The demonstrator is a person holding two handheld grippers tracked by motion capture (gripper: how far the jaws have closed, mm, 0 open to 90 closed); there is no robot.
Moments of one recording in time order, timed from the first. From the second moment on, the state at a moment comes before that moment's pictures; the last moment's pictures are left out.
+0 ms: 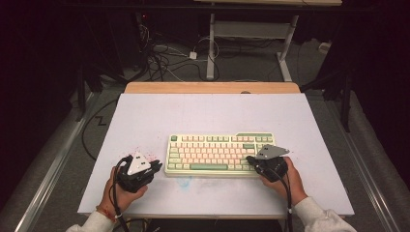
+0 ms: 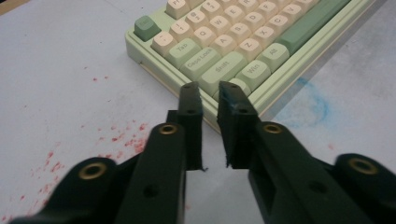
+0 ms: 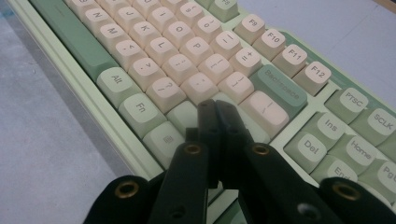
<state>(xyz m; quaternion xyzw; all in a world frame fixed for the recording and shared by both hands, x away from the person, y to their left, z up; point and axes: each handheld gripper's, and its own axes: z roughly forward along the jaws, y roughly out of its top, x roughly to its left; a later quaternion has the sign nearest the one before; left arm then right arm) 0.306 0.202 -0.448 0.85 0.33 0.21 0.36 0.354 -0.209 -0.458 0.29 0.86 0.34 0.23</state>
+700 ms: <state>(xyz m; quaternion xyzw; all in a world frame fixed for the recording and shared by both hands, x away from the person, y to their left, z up) 0.340 0.158 -0.436 0.87 0.29 0.18 0.35 0.352 -0.209 -0.459 0.29 0.86 0.34 0.23</state>
